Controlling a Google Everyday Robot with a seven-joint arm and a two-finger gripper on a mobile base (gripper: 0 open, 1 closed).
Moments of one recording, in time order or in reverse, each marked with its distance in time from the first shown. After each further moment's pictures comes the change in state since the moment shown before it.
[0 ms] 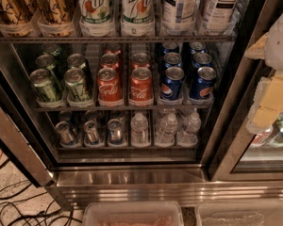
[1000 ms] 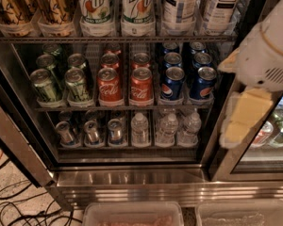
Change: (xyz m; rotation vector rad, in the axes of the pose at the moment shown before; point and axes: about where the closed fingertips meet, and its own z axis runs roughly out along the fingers) arm -0.038 0.029 0.022 -0.058 -0.056 -0.037
